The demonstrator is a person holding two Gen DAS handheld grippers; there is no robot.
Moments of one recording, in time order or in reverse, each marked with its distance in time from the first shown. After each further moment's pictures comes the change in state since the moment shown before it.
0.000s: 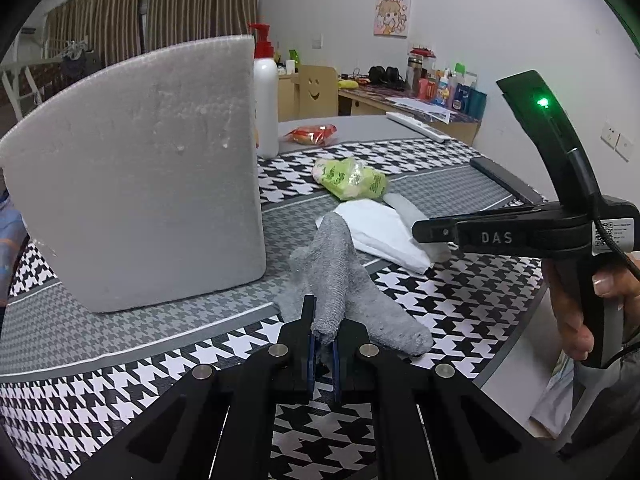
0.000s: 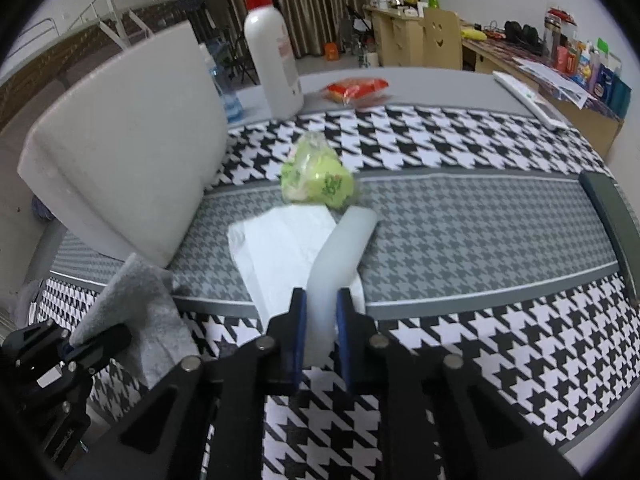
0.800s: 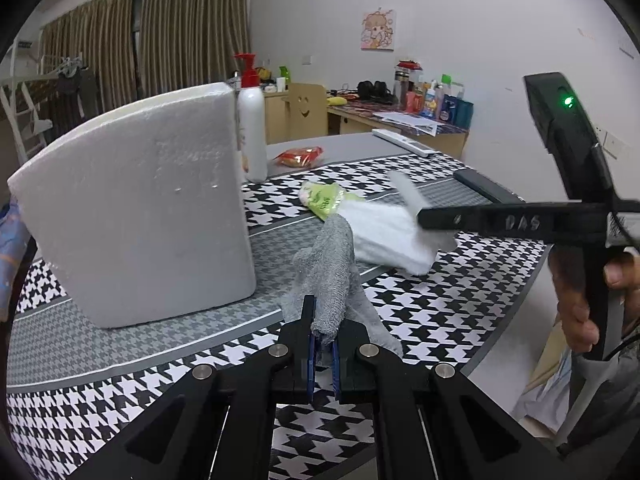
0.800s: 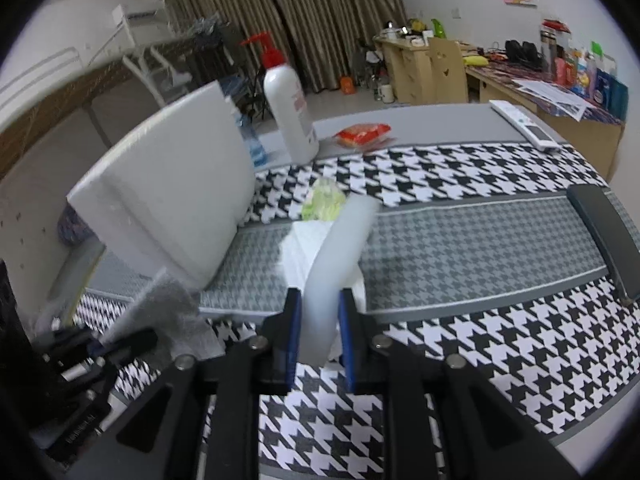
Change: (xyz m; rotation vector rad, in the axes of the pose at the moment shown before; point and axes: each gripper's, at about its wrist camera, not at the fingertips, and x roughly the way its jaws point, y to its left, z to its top) left arm -0.019 -0.011 0.006 0.031 -0.050 -0.021; right arm -0.039 -0.012 -0.008 0.015 -0.119 0.089
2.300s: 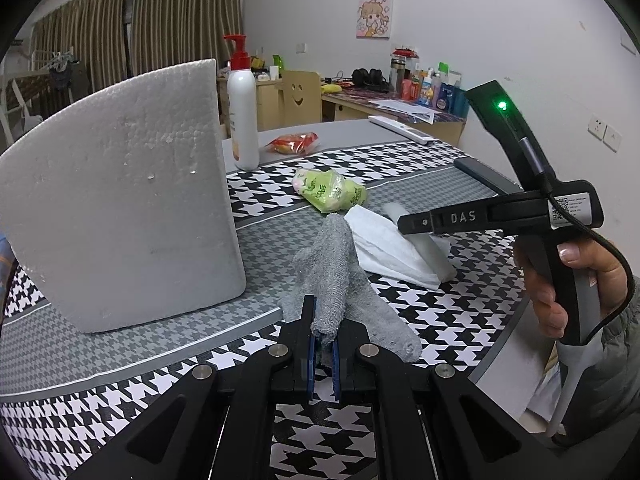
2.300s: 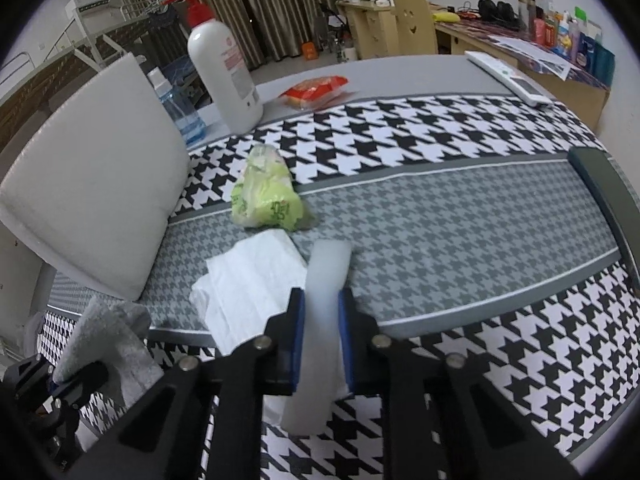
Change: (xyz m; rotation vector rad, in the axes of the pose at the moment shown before) left arm 0.033 0.000 0.005 0.004 0.040 -0.022; right arm 0.049 -0.029 0.012 0.096 0.116 -0.098
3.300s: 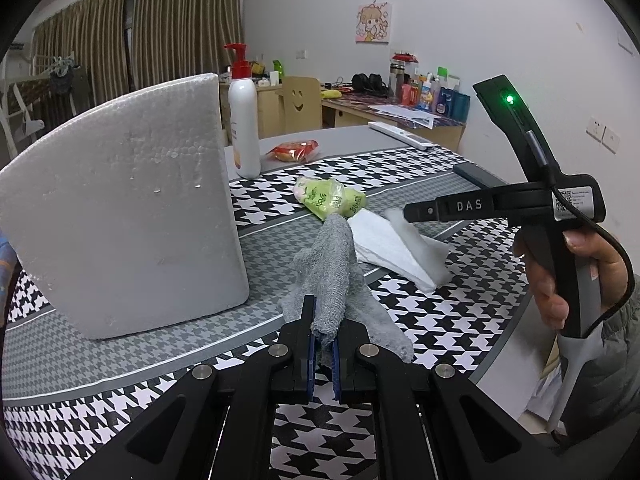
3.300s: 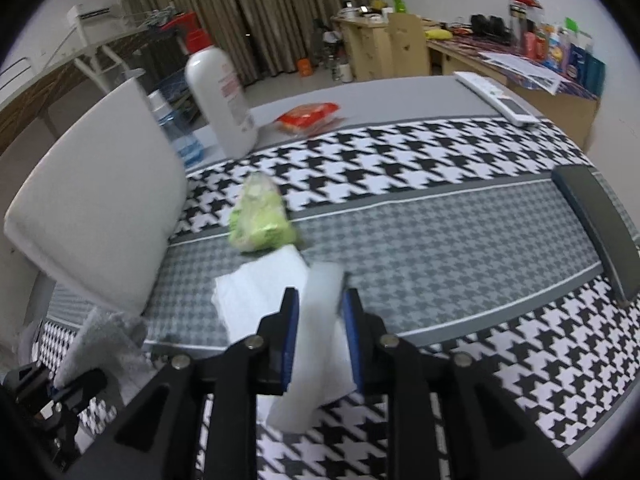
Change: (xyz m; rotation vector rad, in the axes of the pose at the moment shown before) left arm -0.008 0.001 0.001 0.005 -0.017 0.004; right arm -0.012 -0.007 0.008 0.013 -0.051 -0.040
